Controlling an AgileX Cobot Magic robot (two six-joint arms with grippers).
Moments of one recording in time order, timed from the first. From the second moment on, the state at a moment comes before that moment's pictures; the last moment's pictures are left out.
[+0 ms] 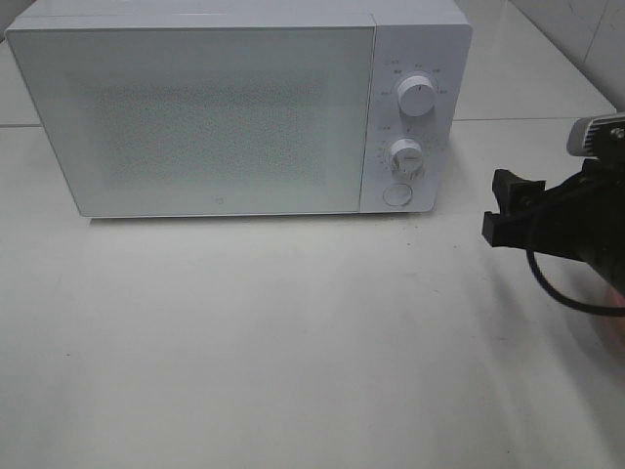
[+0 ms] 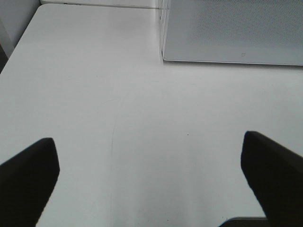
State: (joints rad) left arm 0.02 0.00 -0.52 -0.06 1.08 -0.01; right arm 0.51 1.46 -0.23 0.56 -1.05 -0.31
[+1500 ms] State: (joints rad) left arm 0.02 0.00 -0.52 -0.06 1.08 -0.01; right arm 0.89 1.72 -0.31 0.89 -1.21 0.39
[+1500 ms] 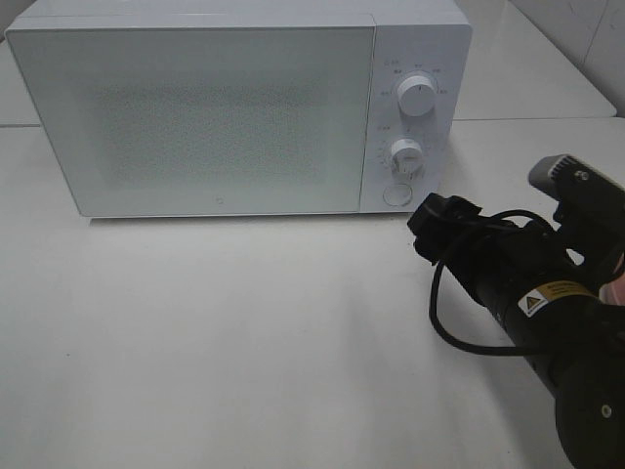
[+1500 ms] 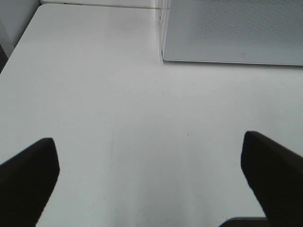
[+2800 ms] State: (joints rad) left arm 0.02 0.00 -0.52 -0.06 1.08 -0.01; right arm 0.87 1.72 -0.34 0.88 -1.05 1.30
